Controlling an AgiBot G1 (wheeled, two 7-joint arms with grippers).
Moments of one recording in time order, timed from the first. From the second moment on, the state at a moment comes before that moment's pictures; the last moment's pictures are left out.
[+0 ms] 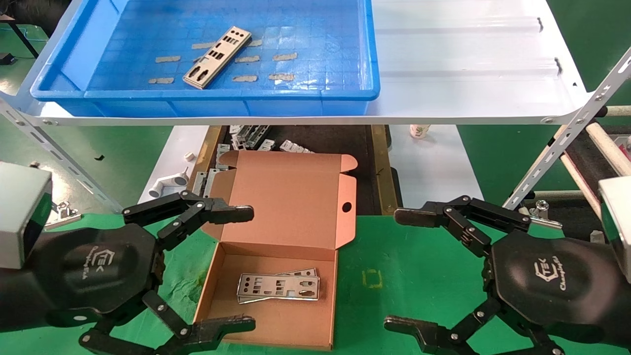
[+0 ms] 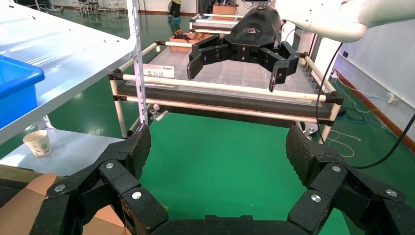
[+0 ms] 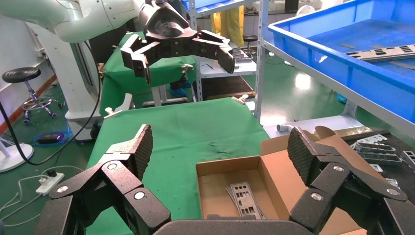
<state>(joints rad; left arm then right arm) -1.08 0.61 0.28 -1.28 0.73 1.50 -0.19 1.10 -0.57 -0.38 1.27 -0.66 -1.45 0.13</state>
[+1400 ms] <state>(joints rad) -1.08 0.61 0.28 -1.28 0.73 1.50 -0.19 1.10 -0.57 -0.38 1.27 -0.66 -1.45 0.13</state>
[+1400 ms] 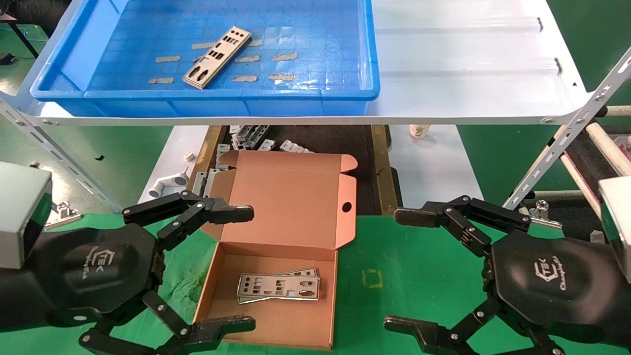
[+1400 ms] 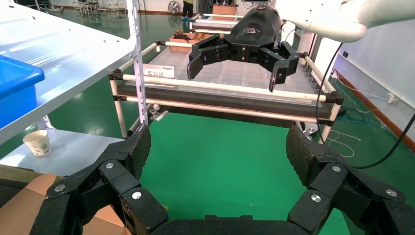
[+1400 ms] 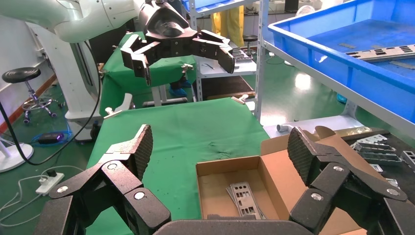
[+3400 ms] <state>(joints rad) -1.08 0.61 0.28 -1.28 0.73 1.50 -0.19 1.10 -0.57 -0.38 1.27 -0.66 -1.45 0.13</state>
